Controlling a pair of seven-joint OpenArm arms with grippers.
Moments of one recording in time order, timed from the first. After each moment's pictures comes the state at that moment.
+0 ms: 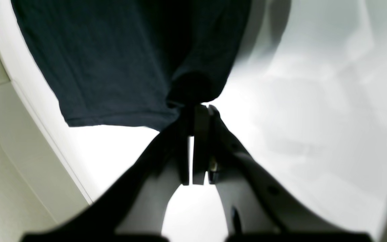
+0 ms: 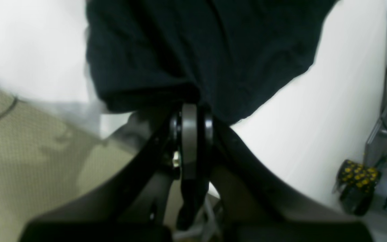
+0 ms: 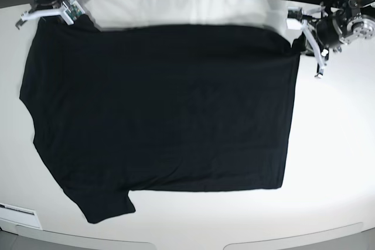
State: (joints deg) left arm -6.3 -85.7 63.4 126.9 14.8 -14.5 23.9; right arm -58.9 37.9 2.8 133.3 -15.1 3.6 -47.3
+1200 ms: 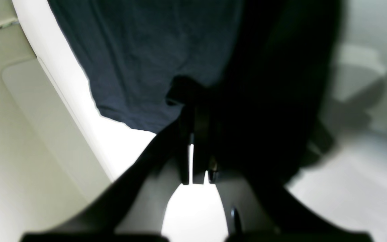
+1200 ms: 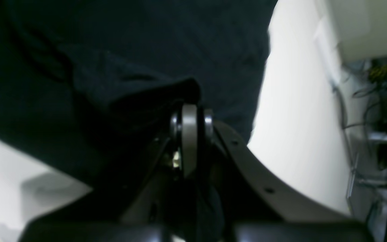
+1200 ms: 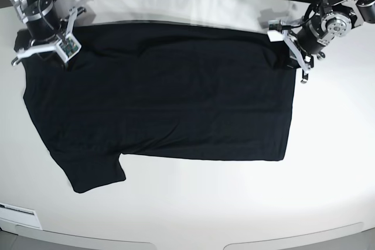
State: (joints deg) left arm -4.8 -68.5 62.0 111.9 27.2 -6.7 28.6; right arm -40.2 37.7 4.8 132.3 -7.3 9.7 -37.5
